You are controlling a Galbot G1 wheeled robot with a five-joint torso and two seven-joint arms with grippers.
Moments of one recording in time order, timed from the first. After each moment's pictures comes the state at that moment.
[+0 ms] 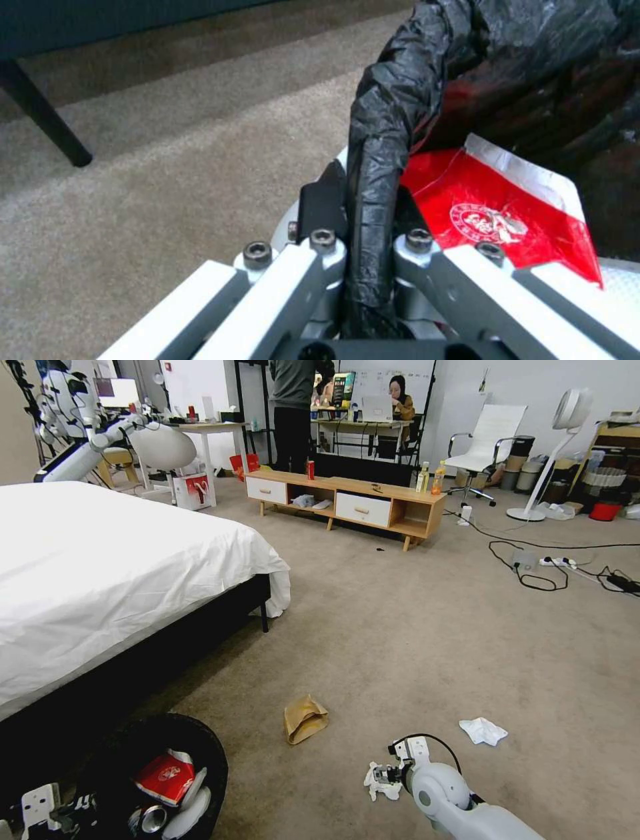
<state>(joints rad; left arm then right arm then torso) 1.69 -1.46 -1.13 -2.20 -0.55 0.70 0.01 -0.89 1.03 -0.19 1.50 0.98 -0.65 0.55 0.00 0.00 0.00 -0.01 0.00</state>
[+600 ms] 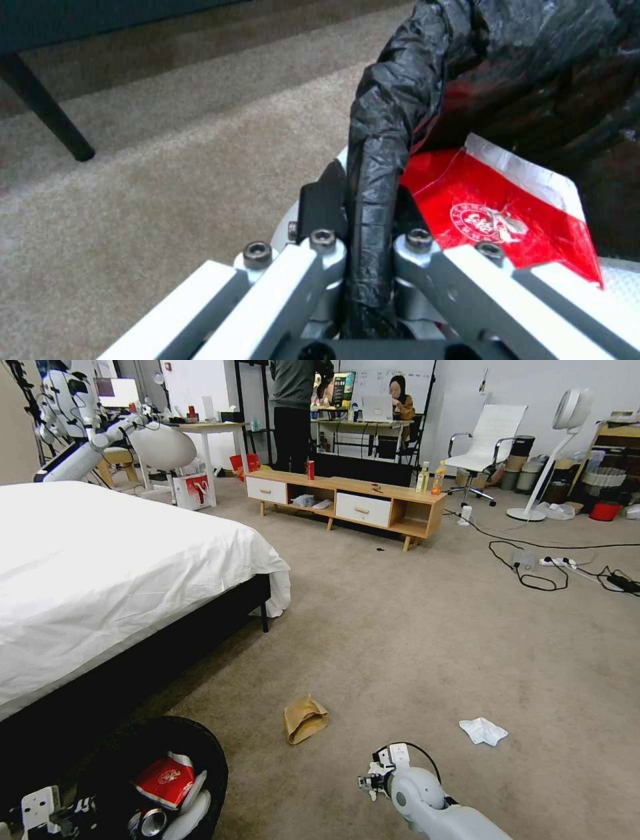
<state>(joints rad) 1.70 -1.46 -1.13 -2.21 -0.54 0.70 0.01 -0.86 1.16 -0.21 1.33 0.93 -0.60 0.49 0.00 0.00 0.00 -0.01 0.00</state>
